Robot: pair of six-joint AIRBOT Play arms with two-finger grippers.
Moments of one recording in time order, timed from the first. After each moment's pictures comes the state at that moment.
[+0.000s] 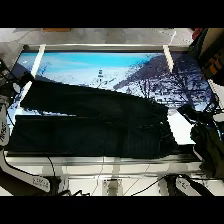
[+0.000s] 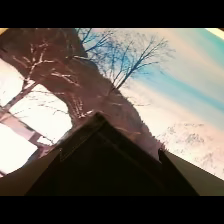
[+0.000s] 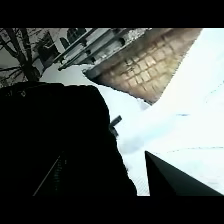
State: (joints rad) left arm 0.34 -1.76 1.50 1.57 -0.21 -1.77; right arm -0.49 -1.09 0.72 -0.94 0.72 1.35
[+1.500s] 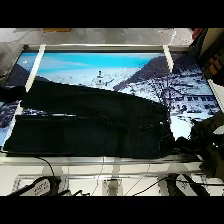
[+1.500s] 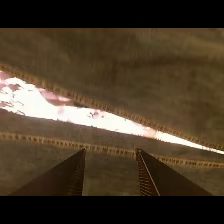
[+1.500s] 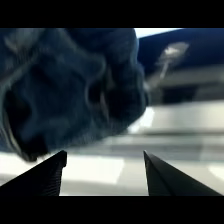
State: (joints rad) left arm 0.38 -1.24 1.36 1.36 -1.21 -1.36; right arm -0.63 -1.00 0.56 -1.25 1.40 1.20
